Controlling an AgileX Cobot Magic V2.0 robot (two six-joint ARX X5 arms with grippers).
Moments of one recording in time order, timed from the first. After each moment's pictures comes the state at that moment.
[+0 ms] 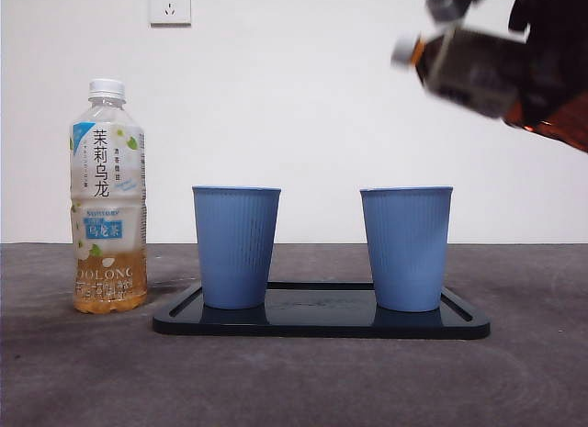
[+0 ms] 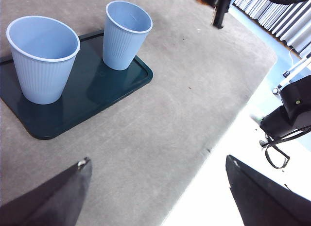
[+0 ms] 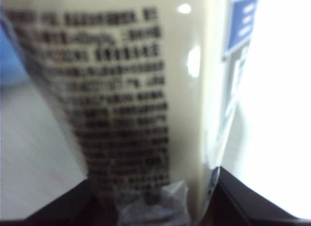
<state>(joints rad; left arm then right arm) -0.30 0.56 0.78 -0.85 0.69 0.04 0.56 1.15 0.93 -0.49 0.58 -0.55</state>
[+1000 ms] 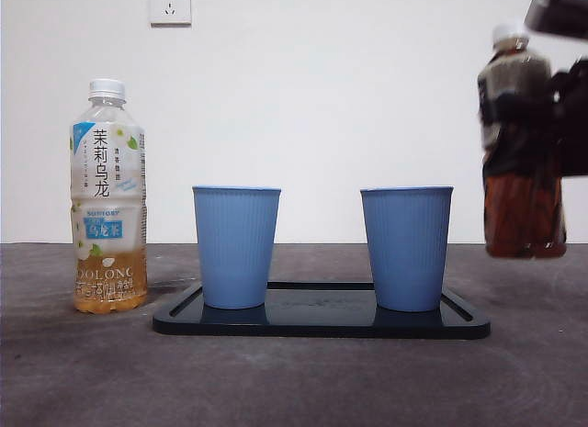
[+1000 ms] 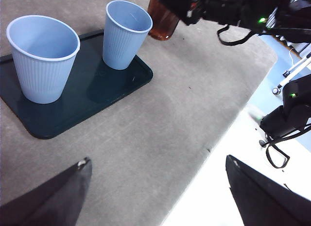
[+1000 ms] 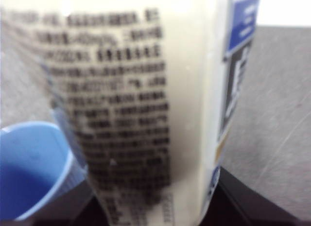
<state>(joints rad) -0.30 0.56 0.78 -0.85 0.69 0.04 0.28 1.20 0.43 0.47 0.03 0.14</state>
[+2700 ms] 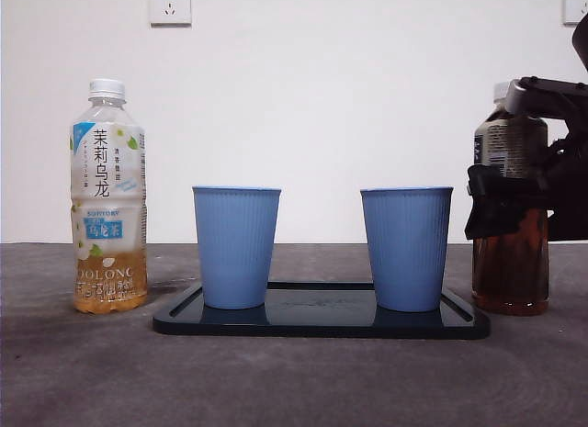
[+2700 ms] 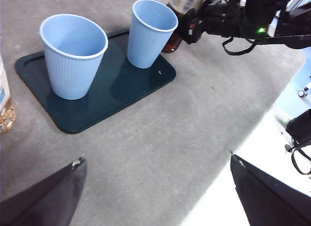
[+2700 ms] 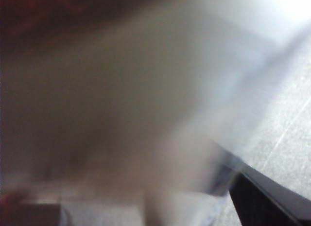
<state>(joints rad) -0.30 0.56 0.78 -0.85 0.60 0.03 0.24 1.43 0.44 0.58 0.00 0.13</state>
